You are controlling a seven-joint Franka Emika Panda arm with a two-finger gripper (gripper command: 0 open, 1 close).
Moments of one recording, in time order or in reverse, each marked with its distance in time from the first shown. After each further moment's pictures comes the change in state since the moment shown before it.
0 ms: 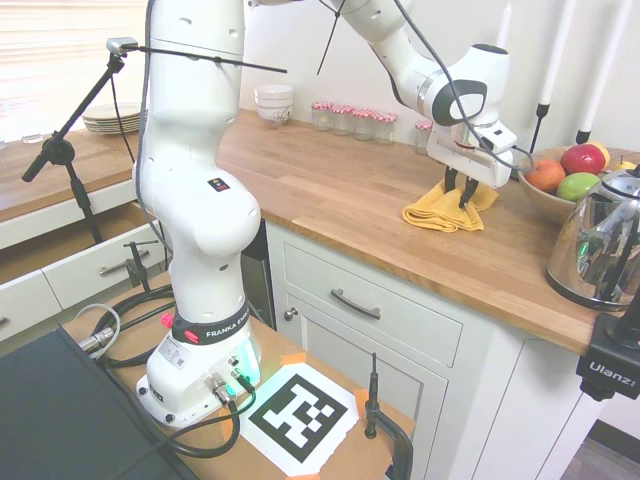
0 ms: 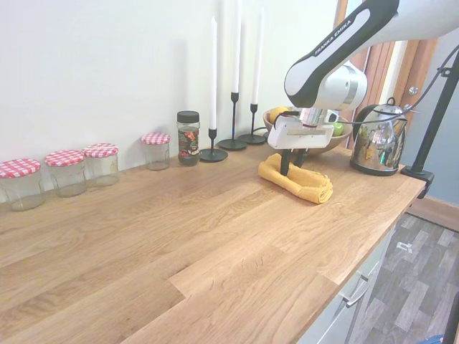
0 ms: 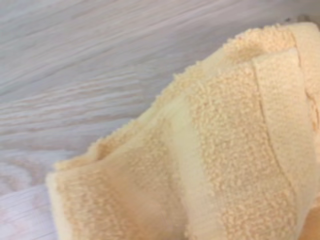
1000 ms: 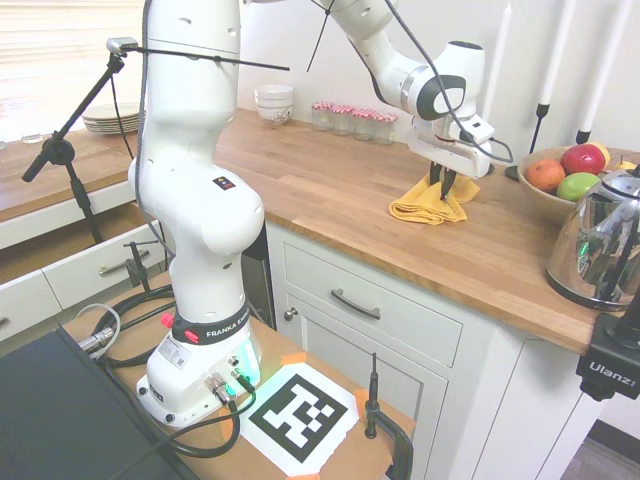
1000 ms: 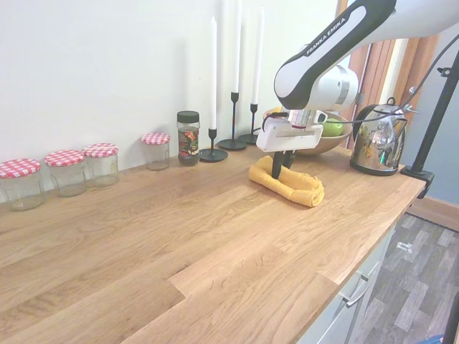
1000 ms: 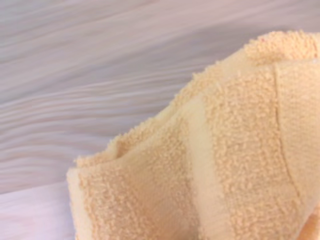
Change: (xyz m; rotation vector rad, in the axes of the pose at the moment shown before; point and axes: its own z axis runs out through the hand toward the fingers) arm -0.049 -0.039 0.002 -0.016 0.004 -0.084
